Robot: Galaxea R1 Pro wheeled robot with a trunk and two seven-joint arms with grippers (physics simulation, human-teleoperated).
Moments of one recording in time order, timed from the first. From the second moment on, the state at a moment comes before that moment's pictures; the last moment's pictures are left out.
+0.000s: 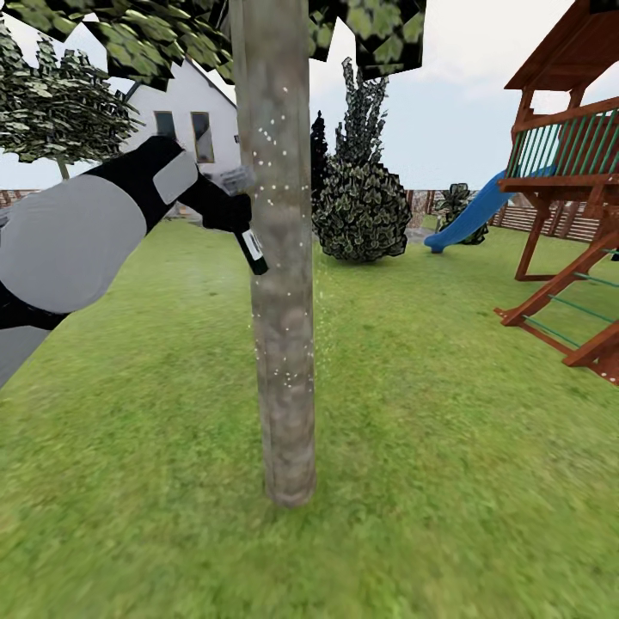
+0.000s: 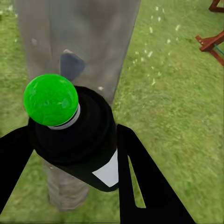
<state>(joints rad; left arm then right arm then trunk) -1.97 -0.07 0.30 -0.03 -0.15 0.85 -0.16 -0.38 0.01 0.26 0.05 -0.05 -0.22 -0.30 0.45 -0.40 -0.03</state>
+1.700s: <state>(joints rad) -0.94 -0.05 0.30 -0.03 -0.32 0.02 -0.16 -0.38 0.01 0.26 0.05 -0.05 -0.23 -0.30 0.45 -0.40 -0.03</state>
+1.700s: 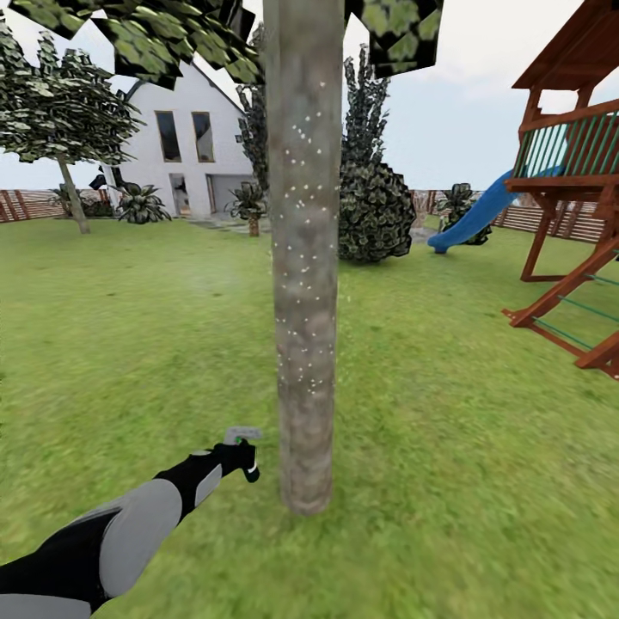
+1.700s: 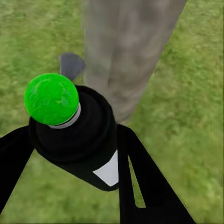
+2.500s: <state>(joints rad) -0.90 -0.05 0.30 -0.03 -0.32 0.02 -0.17 -0.38 -0.04 0.26 0.05 -0.05 -0.23 -0.30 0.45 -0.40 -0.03</state>
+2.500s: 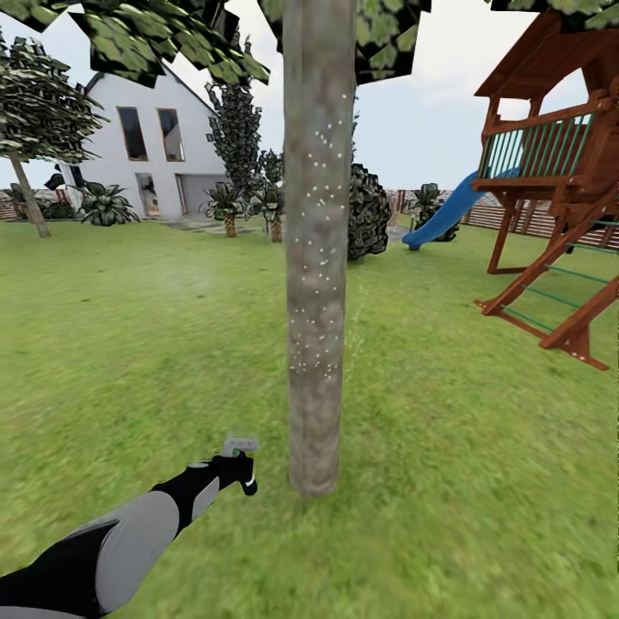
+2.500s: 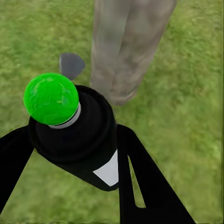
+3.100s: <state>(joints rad) -0.88 -0.04 0.26 -0.03 -0.33 -0.02 -0.54 -0.49 -0.29 0.25 -0.35 -0.06 0.01 0.21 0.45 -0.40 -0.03</state>
